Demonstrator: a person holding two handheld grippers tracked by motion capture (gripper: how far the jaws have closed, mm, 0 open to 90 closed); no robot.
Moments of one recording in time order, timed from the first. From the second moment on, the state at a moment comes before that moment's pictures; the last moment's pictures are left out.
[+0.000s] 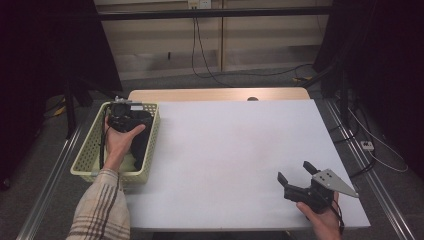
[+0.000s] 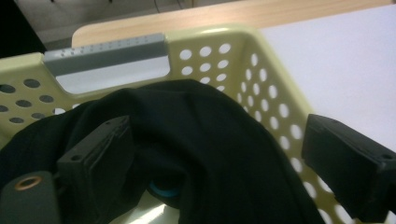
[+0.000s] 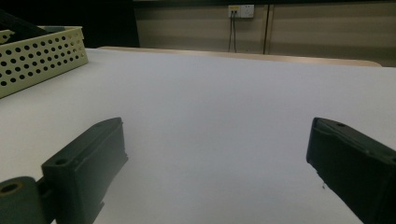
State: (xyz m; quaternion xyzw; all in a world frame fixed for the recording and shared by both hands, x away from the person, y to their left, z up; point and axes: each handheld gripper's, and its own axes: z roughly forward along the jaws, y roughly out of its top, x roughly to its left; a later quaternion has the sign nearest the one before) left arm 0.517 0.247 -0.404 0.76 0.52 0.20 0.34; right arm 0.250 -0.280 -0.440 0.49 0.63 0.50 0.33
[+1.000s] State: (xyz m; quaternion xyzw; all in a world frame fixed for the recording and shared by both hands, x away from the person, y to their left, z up) left arm 0.530 0.250 -0.438 0.78 0.58 0.05 0.23; right arm 0.251 -0.280 -0.441 0.50 0.63 0.50 0.32
